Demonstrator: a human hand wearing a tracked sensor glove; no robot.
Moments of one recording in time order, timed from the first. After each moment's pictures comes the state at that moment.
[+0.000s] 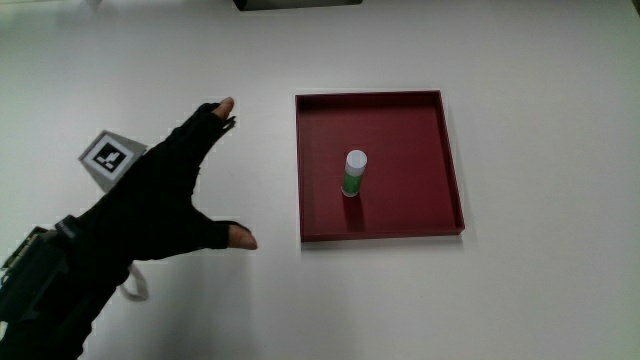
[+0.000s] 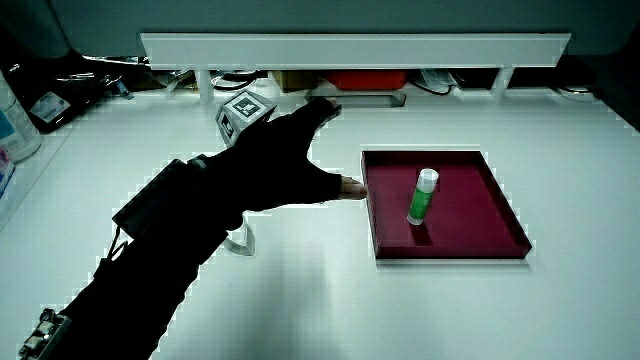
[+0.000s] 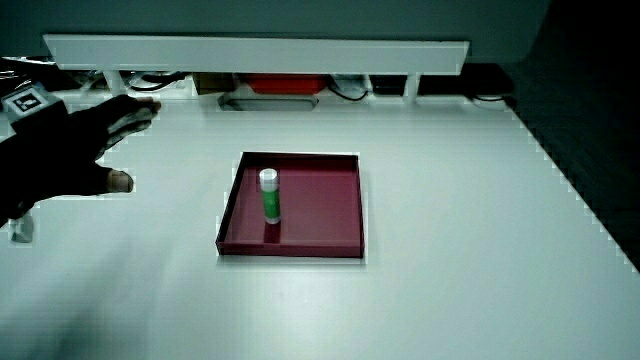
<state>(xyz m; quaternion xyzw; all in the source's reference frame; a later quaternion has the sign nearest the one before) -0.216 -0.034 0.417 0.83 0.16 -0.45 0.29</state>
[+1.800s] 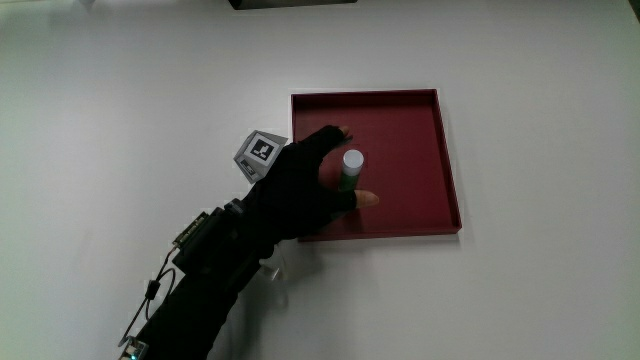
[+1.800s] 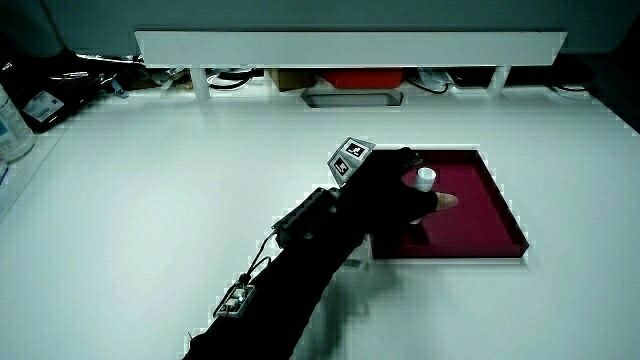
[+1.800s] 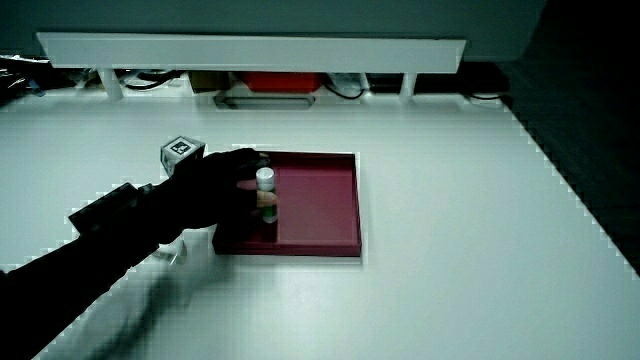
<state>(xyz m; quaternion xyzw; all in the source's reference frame) -0.094 -0.045 0.526 0.79 0.09 -0.53 0.30</state>
